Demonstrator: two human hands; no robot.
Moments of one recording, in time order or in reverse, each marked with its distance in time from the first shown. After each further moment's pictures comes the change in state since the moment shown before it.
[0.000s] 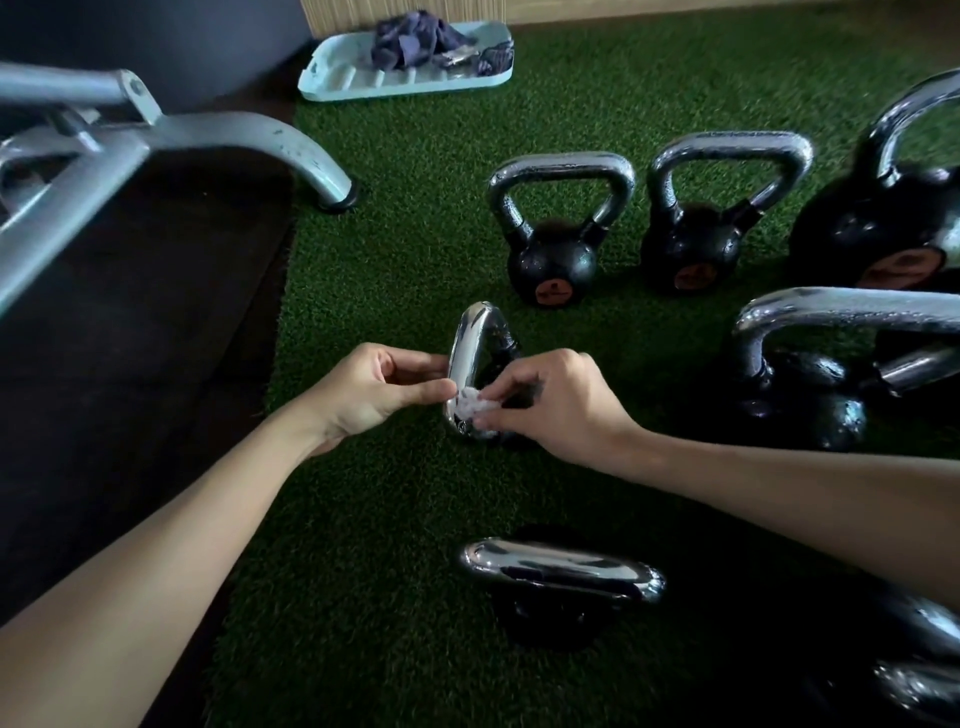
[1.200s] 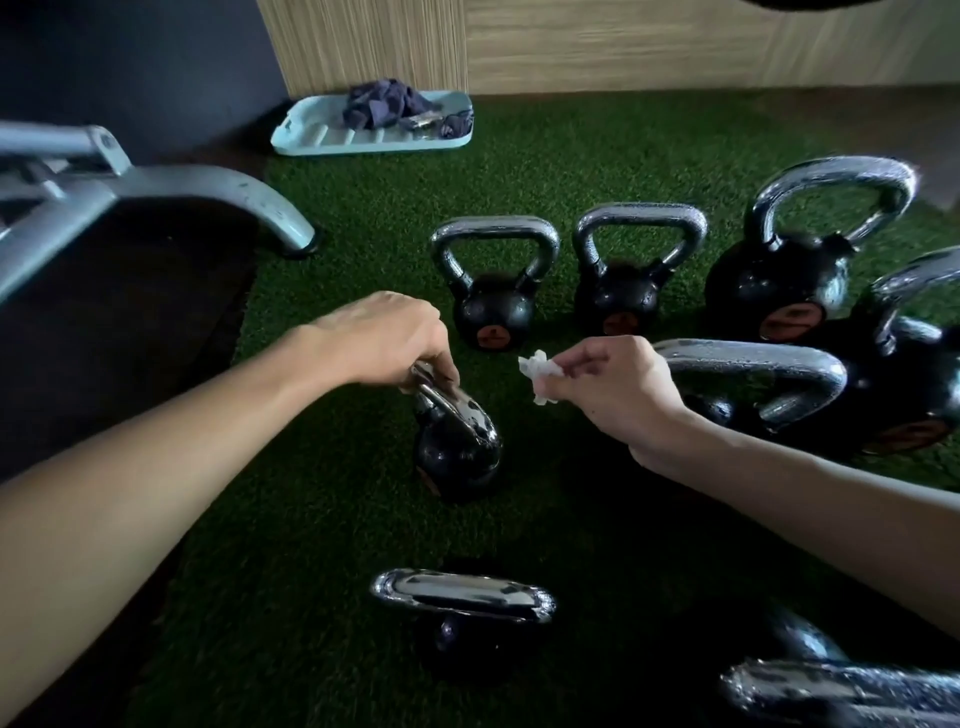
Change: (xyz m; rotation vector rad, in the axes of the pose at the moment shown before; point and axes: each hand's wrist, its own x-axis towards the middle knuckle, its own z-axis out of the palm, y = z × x) left_hand 0.044 0.132 0.037 1.437 -0.153 0.290; right_hand -0.024 0.002 -0.114 0.098 0.280 0.419
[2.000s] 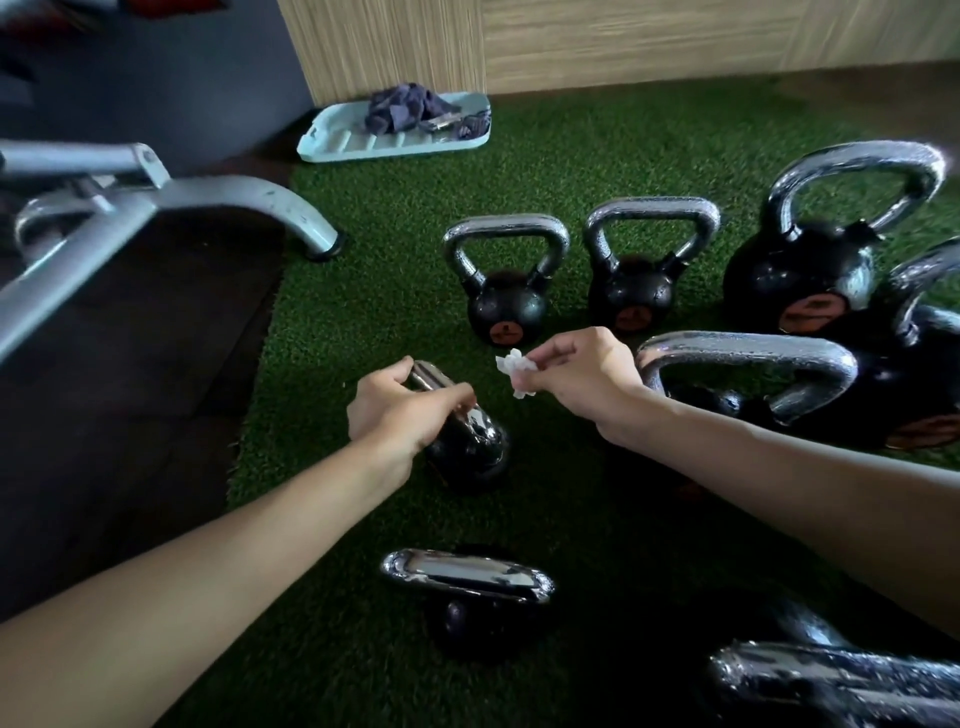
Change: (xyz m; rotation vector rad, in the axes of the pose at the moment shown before) left_hand -0.027 0.080 0.054 -1.361 0.508 -1.083; right_hand 0.018 -0.002 0.022 0.005 -0.111 0.033
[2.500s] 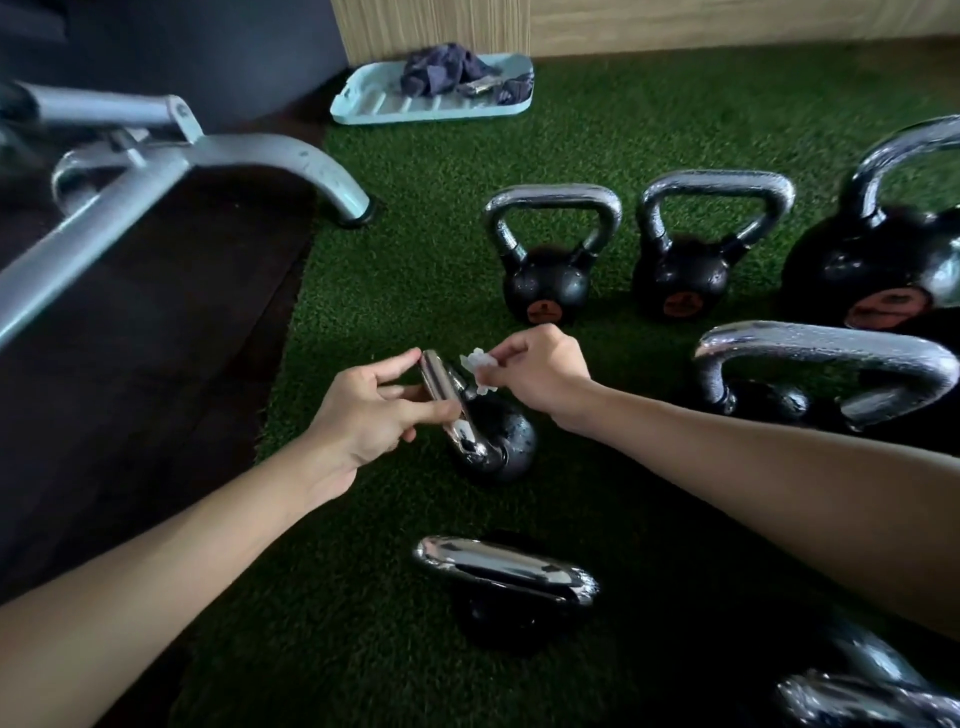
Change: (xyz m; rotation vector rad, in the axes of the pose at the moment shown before) left_hand 0.017 -0.032 -0.065 -0.099 -0.332 0.005; right_hand 0.034 -0.001 0.086 -0.138 -0.104 -0.088
